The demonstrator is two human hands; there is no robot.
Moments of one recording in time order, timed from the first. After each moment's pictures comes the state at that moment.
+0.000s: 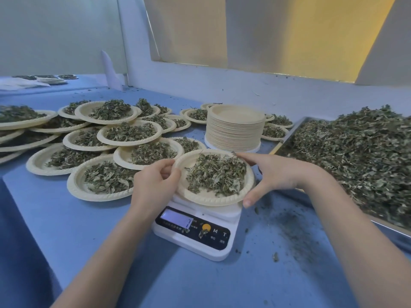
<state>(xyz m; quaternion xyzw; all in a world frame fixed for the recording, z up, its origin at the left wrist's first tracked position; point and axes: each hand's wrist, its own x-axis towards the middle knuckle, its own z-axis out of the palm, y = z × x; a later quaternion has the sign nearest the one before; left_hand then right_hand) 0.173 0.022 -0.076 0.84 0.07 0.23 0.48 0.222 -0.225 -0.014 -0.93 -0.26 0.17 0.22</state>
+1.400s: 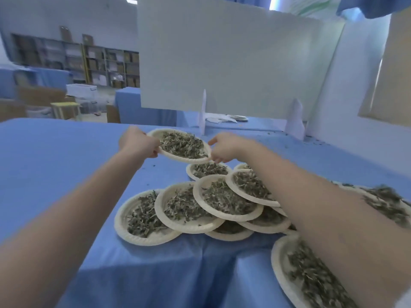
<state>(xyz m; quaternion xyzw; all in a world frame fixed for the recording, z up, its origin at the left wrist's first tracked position) 0.163 0.571 0.043 0.68 0.47 0.38 0.41 0.315 0.446 0.074 -0.85 -0.49 0.11 0.15</state>
